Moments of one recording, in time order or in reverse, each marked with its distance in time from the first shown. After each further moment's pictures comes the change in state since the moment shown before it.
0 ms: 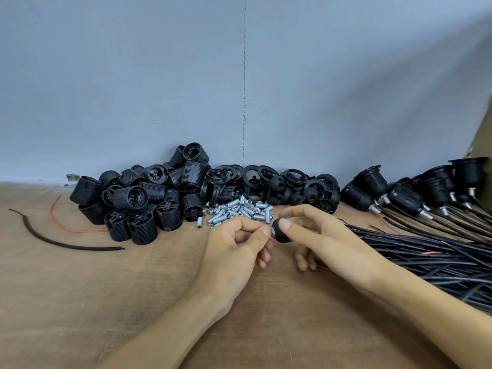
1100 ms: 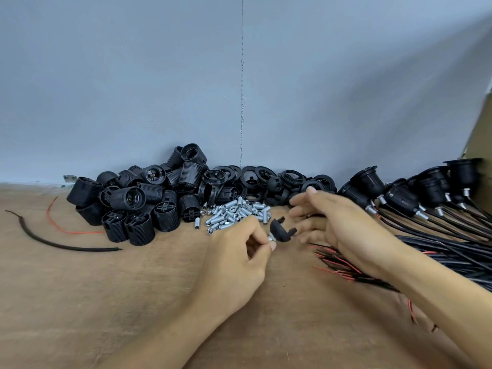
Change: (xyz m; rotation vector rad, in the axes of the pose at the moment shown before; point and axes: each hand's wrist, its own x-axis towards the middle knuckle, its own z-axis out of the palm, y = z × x) left_hand -0.003 -0.006 -0.002 0.576 0.017 0.437; right_hand 0.013 -0.015 -0.016 0.259 0.194 0.147
